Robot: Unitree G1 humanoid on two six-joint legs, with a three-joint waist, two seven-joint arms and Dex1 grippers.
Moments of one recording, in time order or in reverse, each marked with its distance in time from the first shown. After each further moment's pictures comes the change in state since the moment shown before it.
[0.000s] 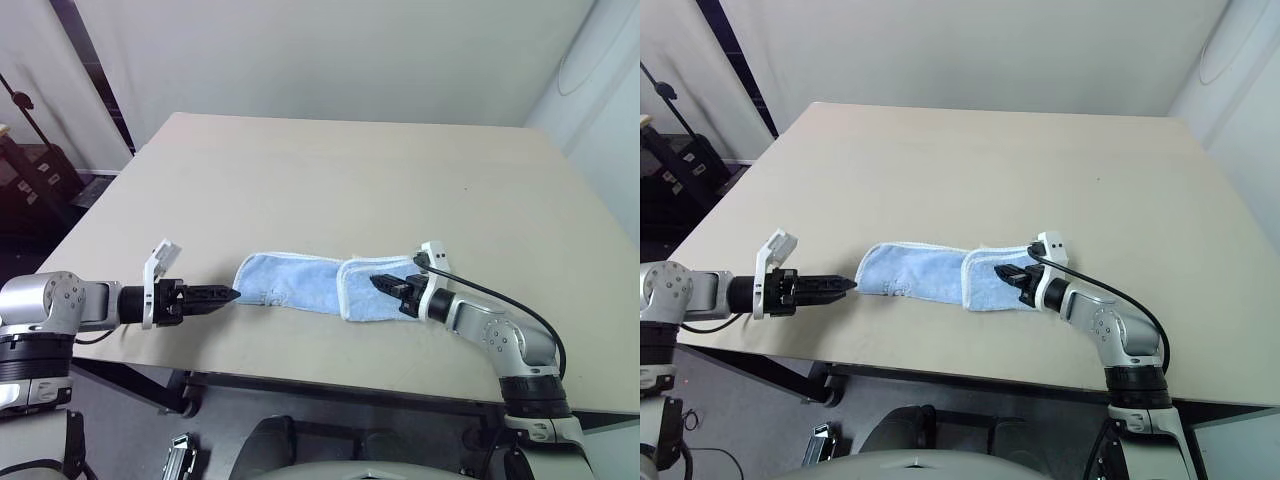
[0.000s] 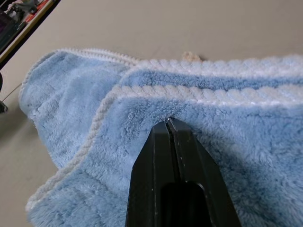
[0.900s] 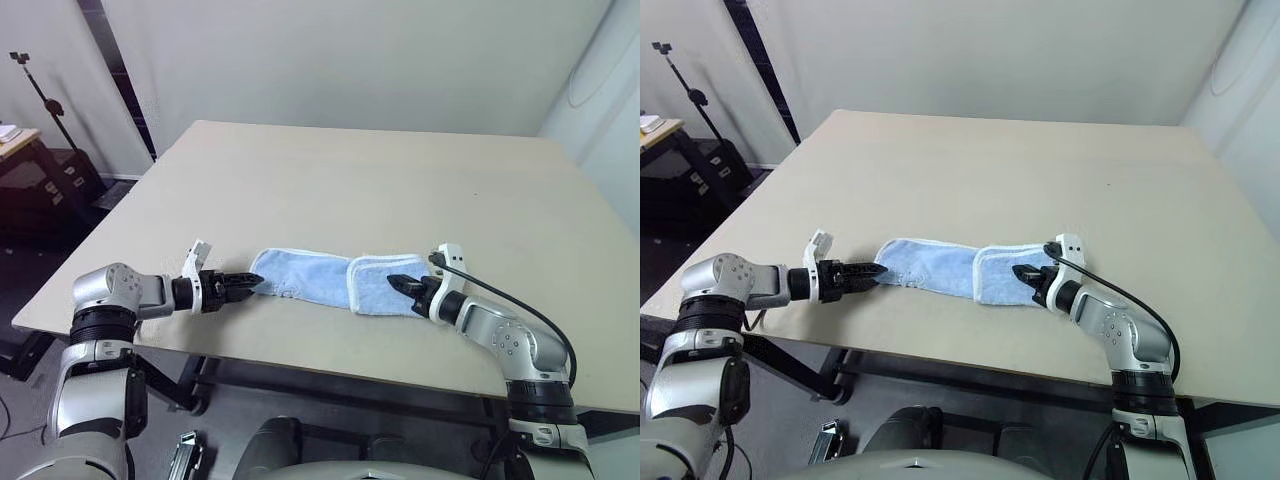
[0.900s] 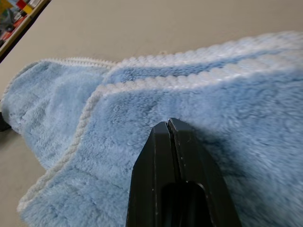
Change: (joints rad) left arm -0.224 -0.264 0.075 0.438 0.094 -0.136 0.223; right arm 0.026 0.015 -0.091 0.001 0.009 0.005 -0.111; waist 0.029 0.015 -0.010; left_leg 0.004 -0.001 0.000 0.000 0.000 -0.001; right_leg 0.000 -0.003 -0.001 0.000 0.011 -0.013
